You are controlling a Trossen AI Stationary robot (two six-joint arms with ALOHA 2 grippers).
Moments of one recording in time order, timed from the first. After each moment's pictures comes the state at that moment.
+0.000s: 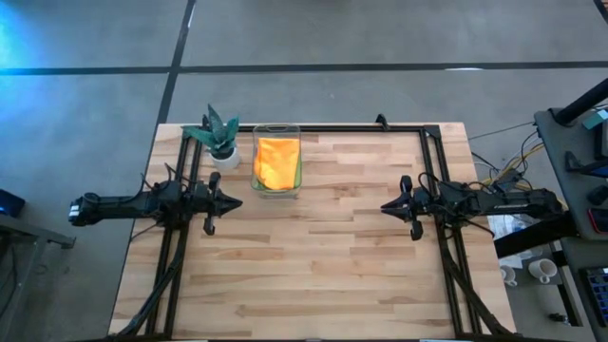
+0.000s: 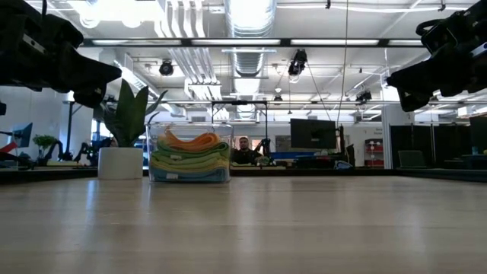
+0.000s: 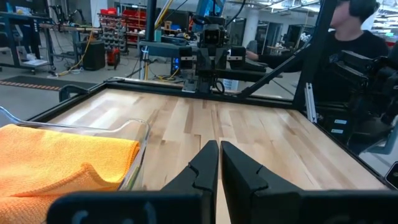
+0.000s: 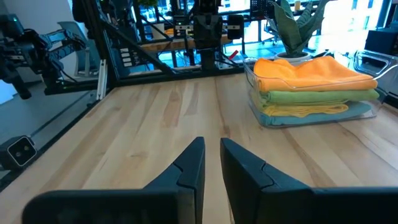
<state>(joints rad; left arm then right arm) 0.04 0.10 0.01 0.02 0.02 -0.12 0.02 0.13 0.01 0.01 -0.05 0.12</state>
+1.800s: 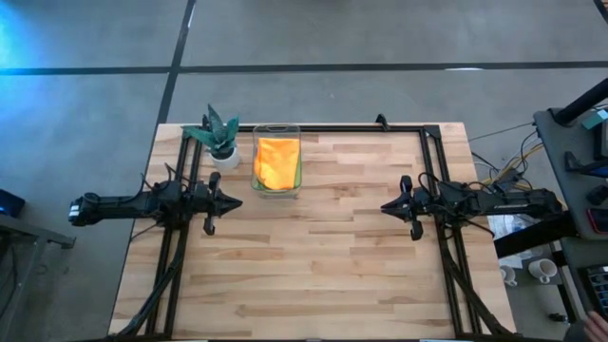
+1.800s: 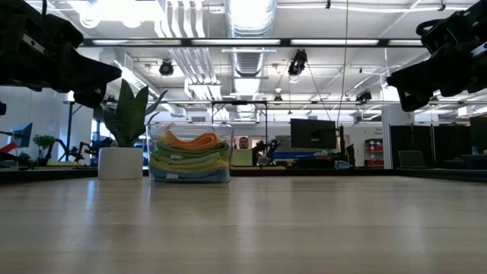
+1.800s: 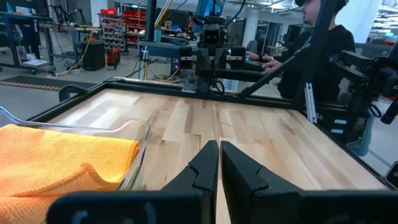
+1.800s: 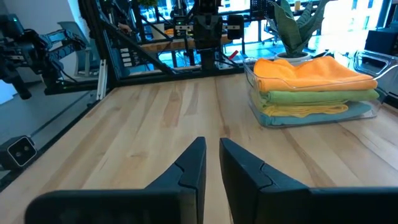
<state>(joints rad) 0.04 0.10 0.01 0.02 0.02 -0.12 0.02 0.13 0.01 0.01 -0.05 0.12</state>
